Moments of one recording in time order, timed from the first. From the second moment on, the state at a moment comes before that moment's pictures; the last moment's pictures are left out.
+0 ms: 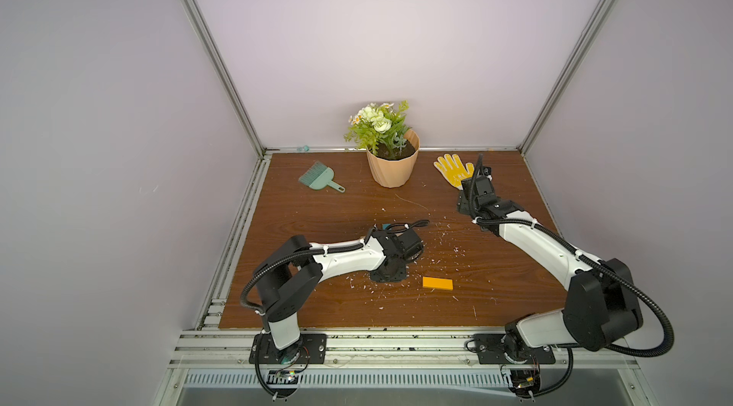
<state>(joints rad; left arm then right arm) -1.00 1.78 1.13 -0.75 -0.07 -1.02 0.39 1.44 1.04 -0.45 0.52 0.46</state>
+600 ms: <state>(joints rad) -0.94 1.80 1.13 -0.68 0.00 -0.95 0.40 1.44 1.04 -0.45 0.52 0.46</state>
